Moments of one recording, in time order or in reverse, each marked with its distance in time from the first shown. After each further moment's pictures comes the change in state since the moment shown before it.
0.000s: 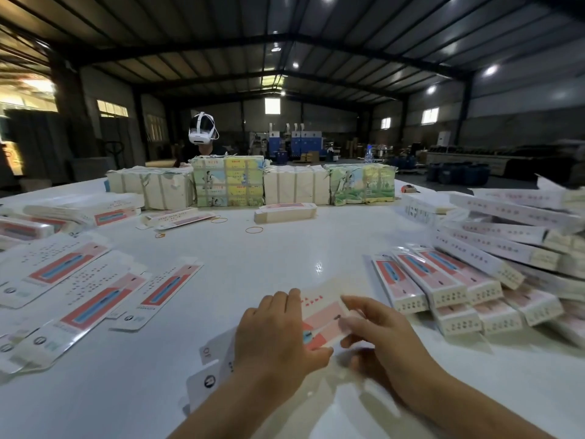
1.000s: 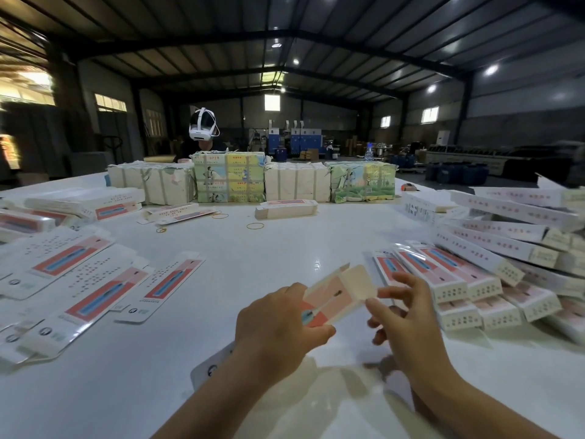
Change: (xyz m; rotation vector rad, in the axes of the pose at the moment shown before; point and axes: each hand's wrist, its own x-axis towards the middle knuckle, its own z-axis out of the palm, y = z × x) left_hand 0.008 -0.008 -0.015 -0.220 -0.123 -0.020; right_hand -0.004 0.001 -0.006 -0.090 0.367 -0.351
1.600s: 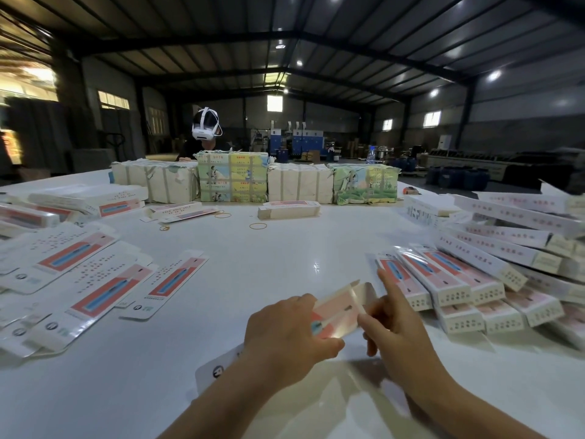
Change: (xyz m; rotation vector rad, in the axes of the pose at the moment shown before) left_hand -0.004 0.004 0.001 0.029 -0.132 -0.020; right_hand -0.007 0.003 0.007 -0.134 -0.237 -0.030
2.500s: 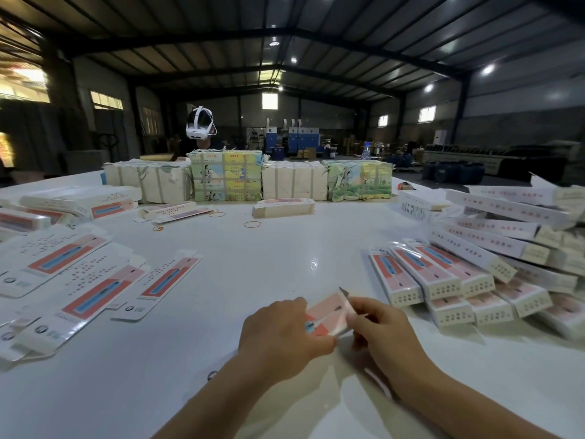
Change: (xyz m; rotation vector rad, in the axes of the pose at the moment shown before) left_hand 0.005 -0.001 0.009 0.000 -0.088 -0.028; right_hand 0.000 -0.005 0.005 0.098 -0.018 0.256
